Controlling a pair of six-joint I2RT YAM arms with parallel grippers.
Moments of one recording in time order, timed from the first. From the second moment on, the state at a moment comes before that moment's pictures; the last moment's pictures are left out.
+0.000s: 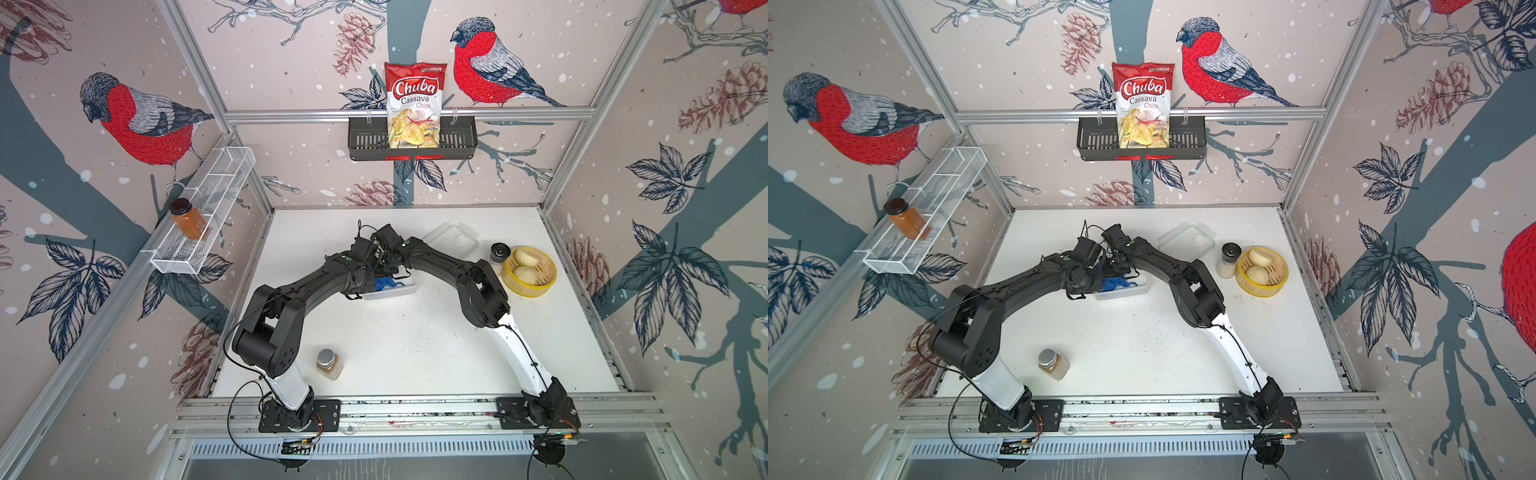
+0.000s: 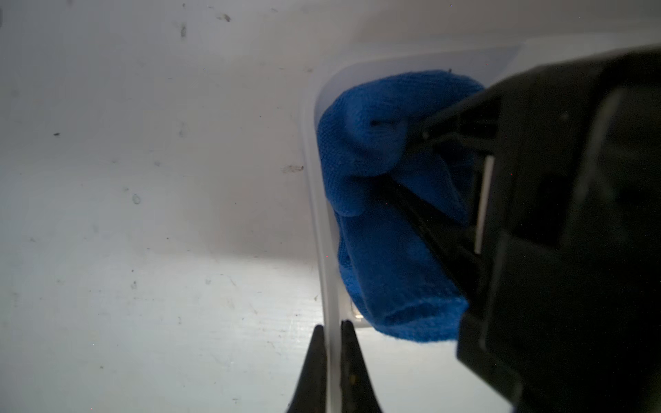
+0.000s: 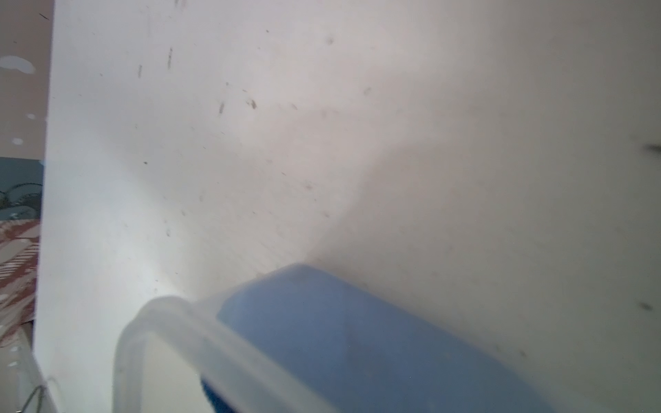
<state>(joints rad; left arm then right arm) -0.46 1.69 1.12 -0.63 -0.13 -0.49 0.81 2.56 2.18 -0.61 -0.33 0.48</state>
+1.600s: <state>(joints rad) -0.46 1.68 1.11 -0.63 -0.07 -0.46 0.79 2.23 1.73 -0.73 -0.18 0.34</state>
